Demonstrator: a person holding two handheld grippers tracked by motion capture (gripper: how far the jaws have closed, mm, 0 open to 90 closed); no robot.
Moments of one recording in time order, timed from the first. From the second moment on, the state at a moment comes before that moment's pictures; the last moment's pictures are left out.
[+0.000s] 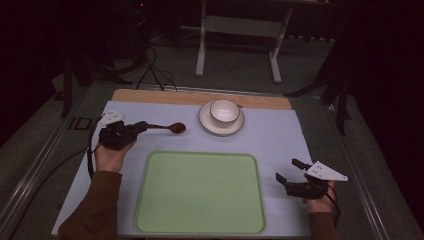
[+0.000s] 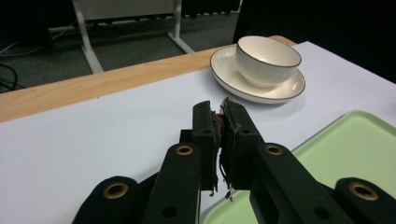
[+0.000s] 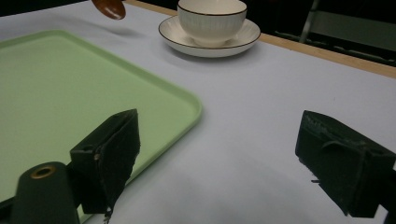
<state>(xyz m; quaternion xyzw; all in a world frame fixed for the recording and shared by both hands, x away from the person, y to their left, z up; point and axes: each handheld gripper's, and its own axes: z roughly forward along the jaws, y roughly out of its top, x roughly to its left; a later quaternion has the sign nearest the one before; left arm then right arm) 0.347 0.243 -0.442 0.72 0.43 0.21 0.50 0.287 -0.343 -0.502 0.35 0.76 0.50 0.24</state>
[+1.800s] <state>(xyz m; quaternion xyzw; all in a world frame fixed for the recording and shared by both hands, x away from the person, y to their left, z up) 0.299 0.270 -0.460 0.69 0.49 0.20 0.49 0.288 -0.341 -0.502 0.35 0.76 0.49 0.24</state>
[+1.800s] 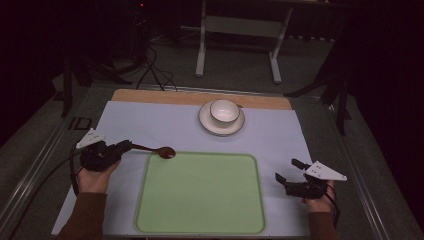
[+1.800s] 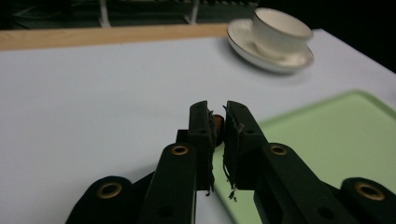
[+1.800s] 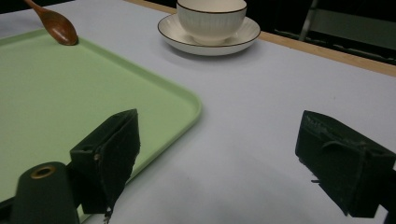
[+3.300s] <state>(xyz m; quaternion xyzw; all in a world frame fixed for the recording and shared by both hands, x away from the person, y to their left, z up) 0.370 0.212 -0.491 0.71 0.49 0.14 0.49 0.289 -0.342 -0.503 0.35 0.77 0.49 0.24</state>
